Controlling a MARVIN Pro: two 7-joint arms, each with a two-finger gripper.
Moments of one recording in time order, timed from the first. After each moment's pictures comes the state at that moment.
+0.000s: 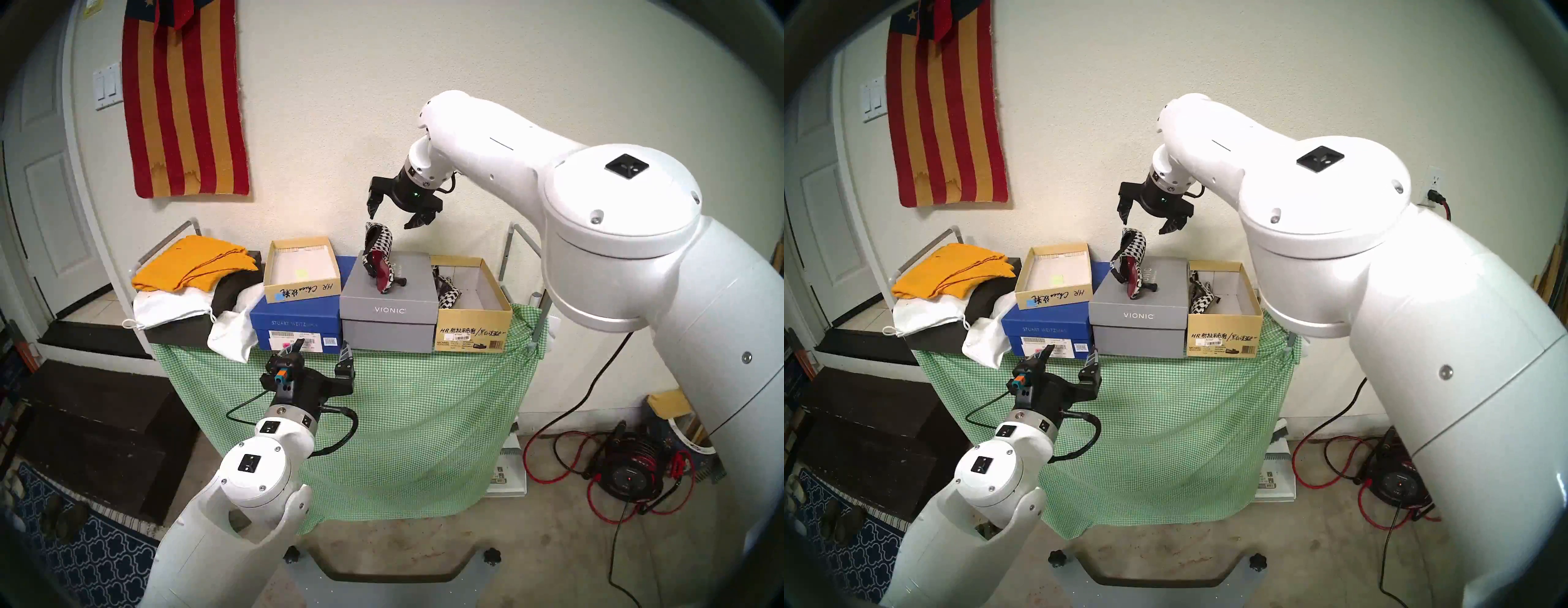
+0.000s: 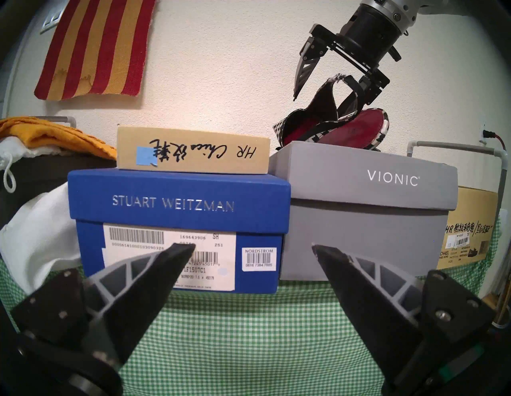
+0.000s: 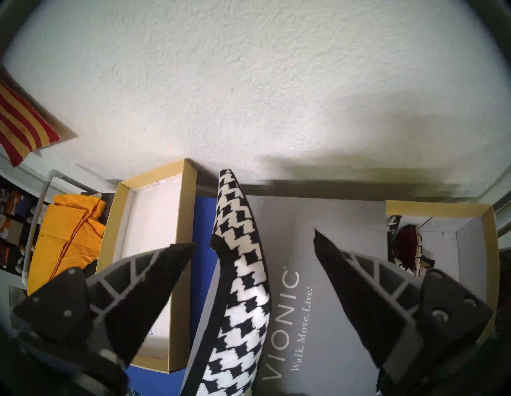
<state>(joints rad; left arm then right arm) 1.84 -1.23 -1.28 -2.07 -0.30 0.11 0.34 0.21 -1.72 -0.40 -0.12 2.56 0.96 -0.28</state>
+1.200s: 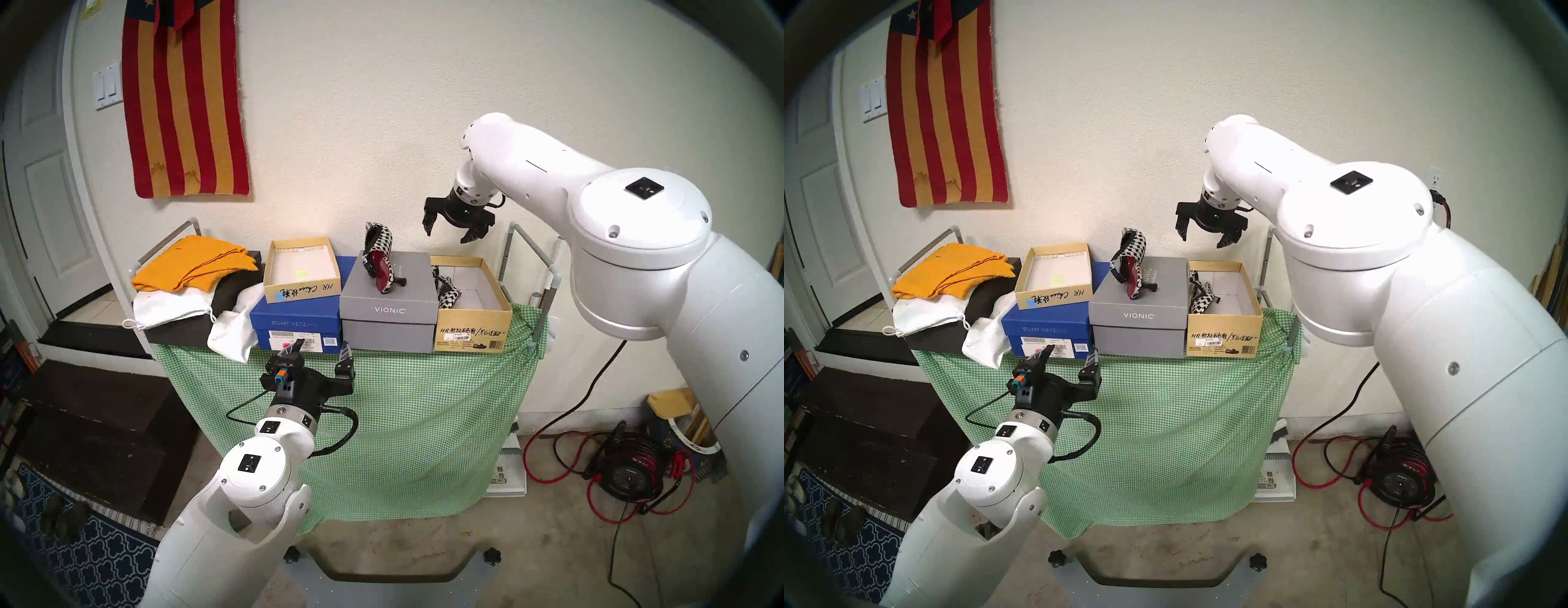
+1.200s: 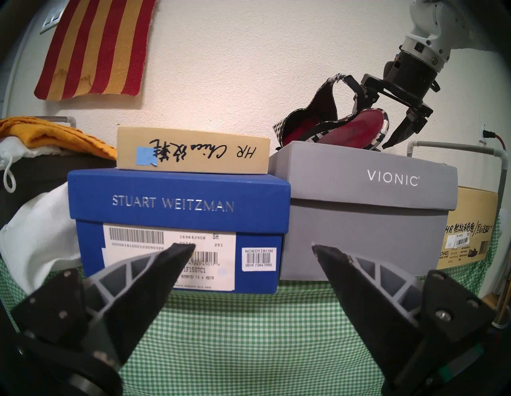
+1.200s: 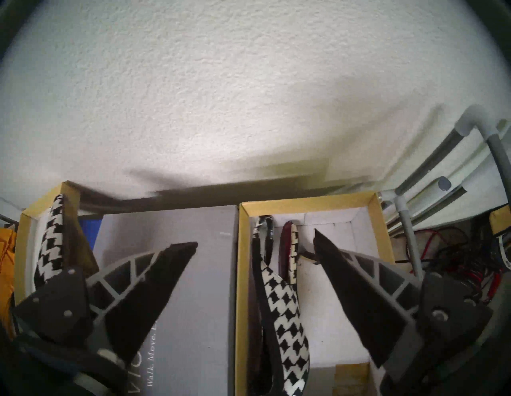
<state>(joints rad) 1.84 -1.23 -1.28 -2.07 -0.30 0.11 0.34 0.15 -1.62 -0.44 -0.12 2.52 0.96 -0.41</state>
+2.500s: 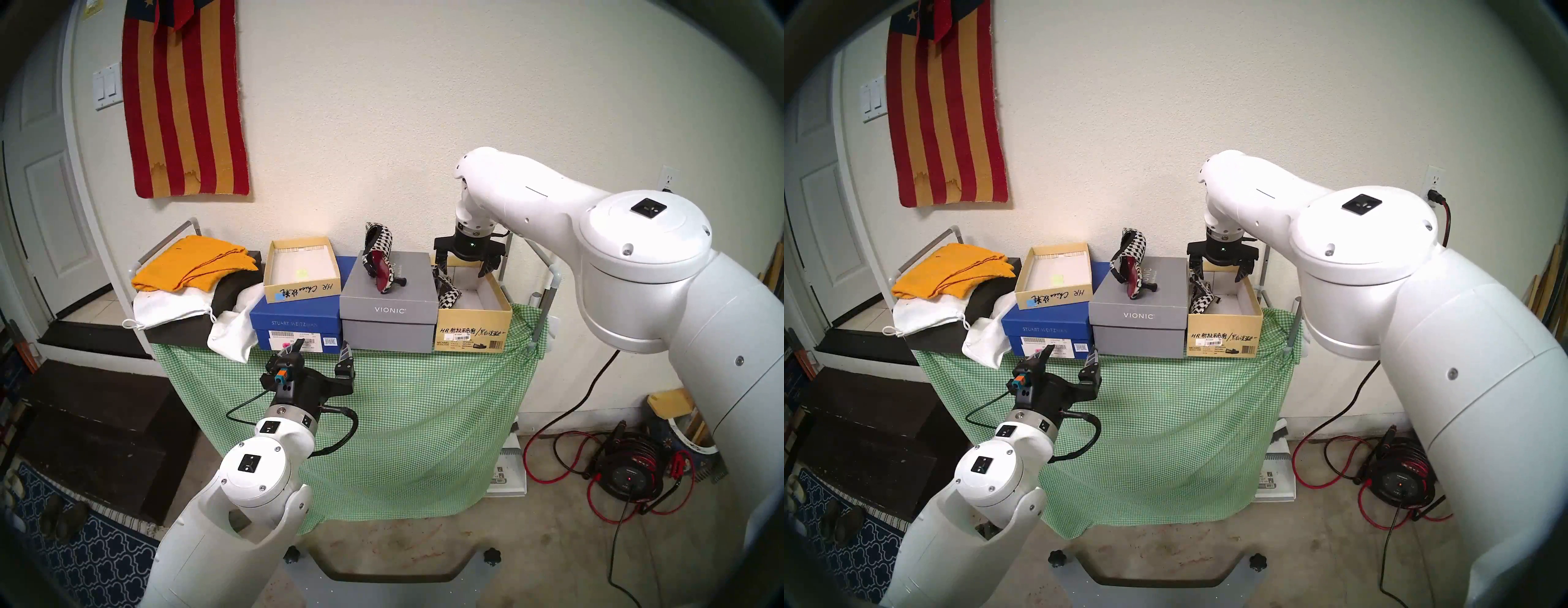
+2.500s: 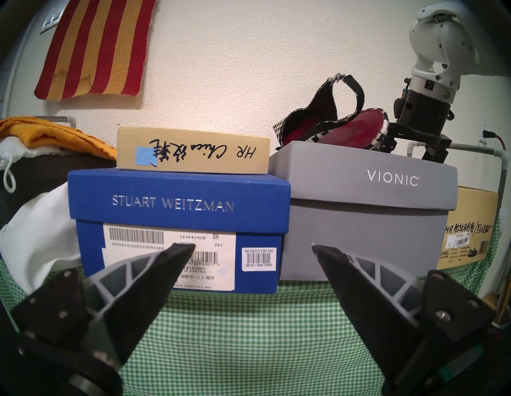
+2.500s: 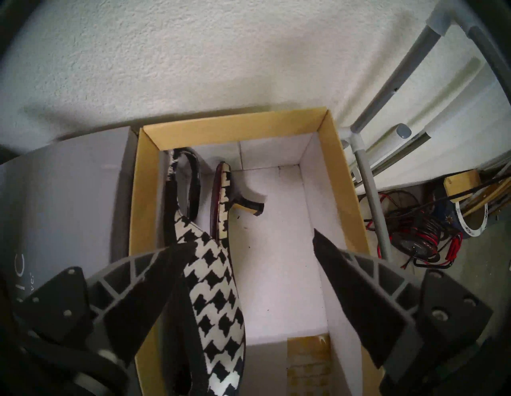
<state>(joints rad) 1.84 -1.23 -1.28 -2.07 -0.30 0.11 0.34 0.10 -1.56 -0.41 -0.26 2.62 0.96 -0.73</state>
